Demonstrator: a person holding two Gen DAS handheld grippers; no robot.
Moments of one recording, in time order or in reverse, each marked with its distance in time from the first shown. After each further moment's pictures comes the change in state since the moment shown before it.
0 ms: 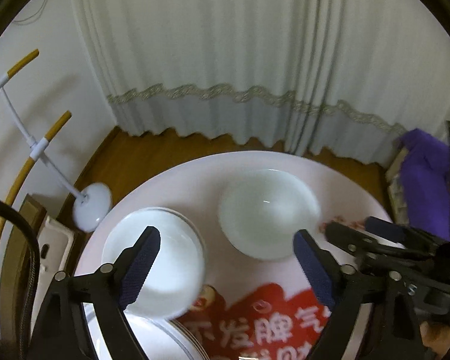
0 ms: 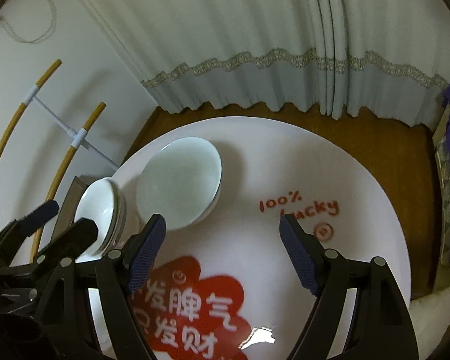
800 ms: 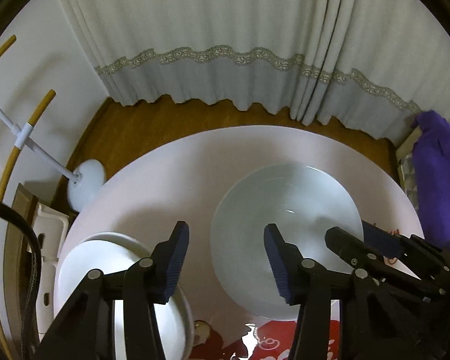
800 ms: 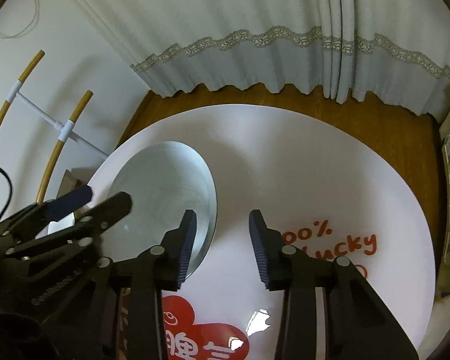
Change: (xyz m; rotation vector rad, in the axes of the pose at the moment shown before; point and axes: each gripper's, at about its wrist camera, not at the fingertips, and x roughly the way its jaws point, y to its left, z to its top) left arm 0.120 -0.027 0.065 0.015 0.176 -0.007; right arm 0.064 0.000 0.024 0.004 0.087 -0.015
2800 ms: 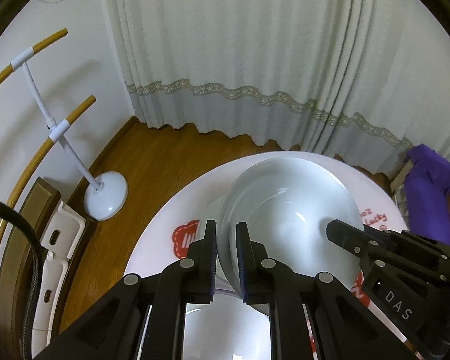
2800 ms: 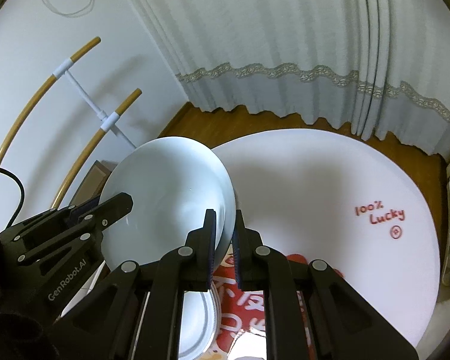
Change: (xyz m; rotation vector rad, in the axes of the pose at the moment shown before) left arm -0.173 0.150 -0.170 -0.096 -0.182 -0.010; right arm -0.076 0.156 -0.056 -0.155 -0.107 0.050
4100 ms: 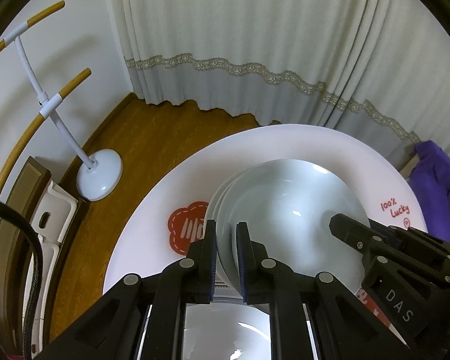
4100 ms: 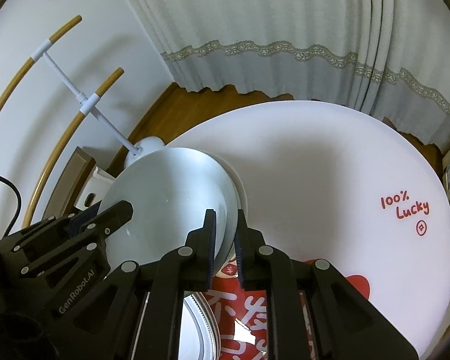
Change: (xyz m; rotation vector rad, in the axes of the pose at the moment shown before) left arm 0.094 0.017 0.037 -0.034 0.097 -0.024; right arm 0.064 0.005 -0.007 0.010 0.078 -0.077
